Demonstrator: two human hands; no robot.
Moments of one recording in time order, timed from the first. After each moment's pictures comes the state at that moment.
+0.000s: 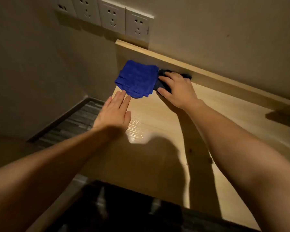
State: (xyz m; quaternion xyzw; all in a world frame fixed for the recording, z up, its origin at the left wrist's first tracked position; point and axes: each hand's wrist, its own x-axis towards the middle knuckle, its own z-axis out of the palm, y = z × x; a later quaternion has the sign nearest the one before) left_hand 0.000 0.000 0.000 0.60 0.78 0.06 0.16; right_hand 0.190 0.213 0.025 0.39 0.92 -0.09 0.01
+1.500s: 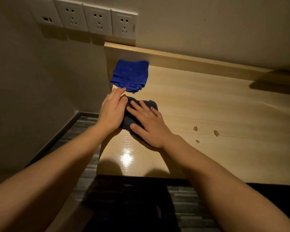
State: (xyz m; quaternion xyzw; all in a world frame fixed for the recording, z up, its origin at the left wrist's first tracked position) left_hand -0.021 -0.016 0.006 0.52 0.70 0.37 0.31; right_hand 0.168 0.001 0.012 0.36 0.90 -0.25 -0.06
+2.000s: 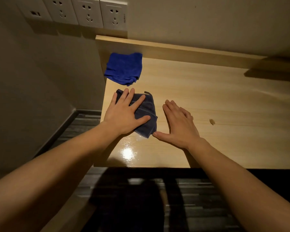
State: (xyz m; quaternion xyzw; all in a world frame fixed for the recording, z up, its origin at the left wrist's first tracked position) left_hand 0.015 -0.022 -0.010 0.75 0.65 0.00 0.13; right_hand 0.265 -0.009 0.001 0.49 0.86 -0.11 0.00
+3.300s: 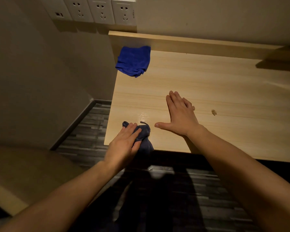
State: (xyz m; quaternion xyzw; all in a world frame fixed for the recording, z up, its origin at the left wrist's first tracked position) left_hand 0.052 -0.189 -0.010 0.70 0.67 0.15 0.19; right_hand 0.268 -0.011 0.006 0.48 0.87 -0.11 0.06
